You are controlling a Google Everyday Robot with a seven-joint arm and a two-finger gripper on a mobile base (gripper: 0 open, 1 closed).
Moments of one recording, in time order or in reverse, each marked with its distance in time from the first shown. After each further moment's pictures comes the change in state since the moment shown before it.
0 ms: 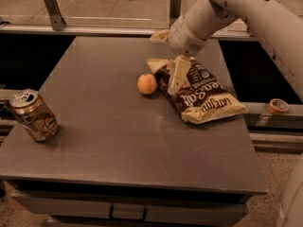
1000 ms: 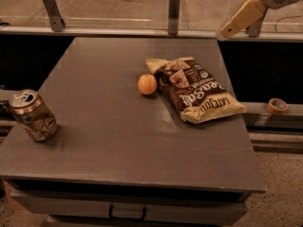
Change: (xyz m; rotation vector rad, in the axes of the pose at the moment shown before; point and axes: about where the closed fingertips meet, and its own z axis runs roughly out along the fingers) arm 0.058 -0.028 -0.232 0.685 0.109 0.422
